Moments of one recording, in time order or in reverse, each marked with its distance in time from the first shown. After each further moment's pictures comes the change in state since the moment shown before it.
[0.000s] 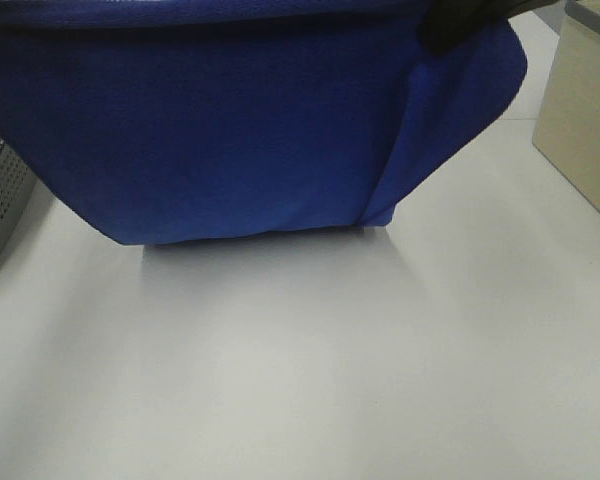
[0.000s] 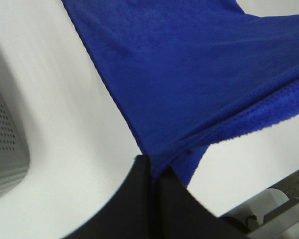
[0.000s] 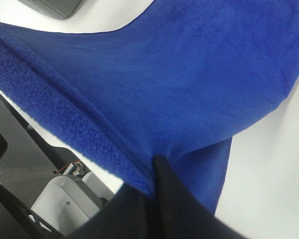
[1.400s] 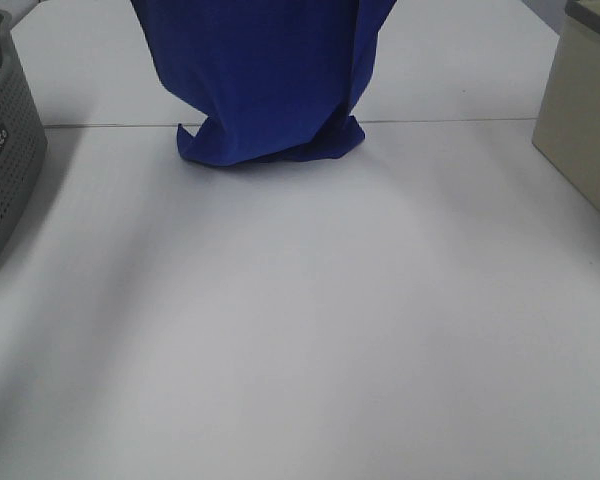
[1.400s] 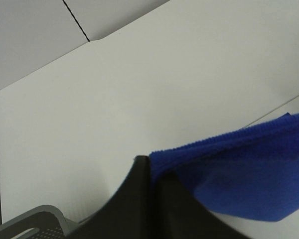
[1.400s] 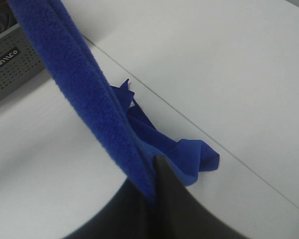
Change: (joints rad) left arm 0.007 0.825 -1.344 0.216 0.036 0.145; right arm -0.020 0.447 -0.832 -0.140 -0.027 -0.170
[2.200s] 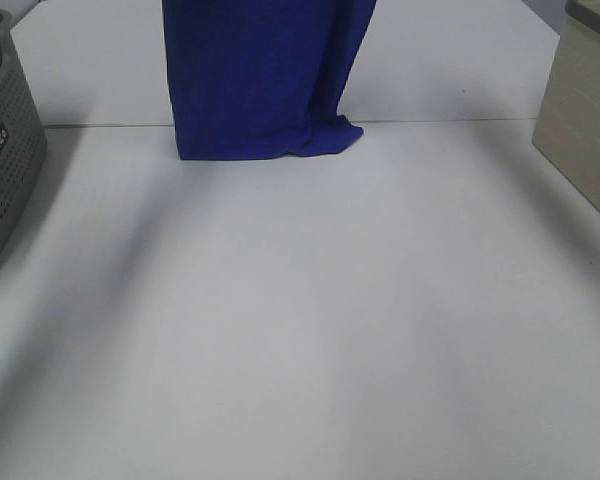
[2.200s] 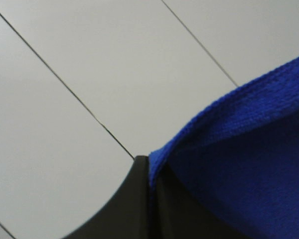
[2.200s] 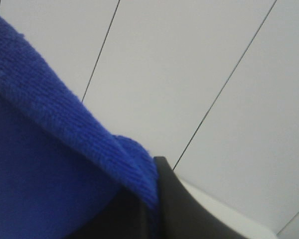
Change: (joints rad) left arm 0.008 0.279 -0.005 -0.362 -1.045 0.758; right arm -0.003 0.263 0.001 -0.299 -0.978 0.000
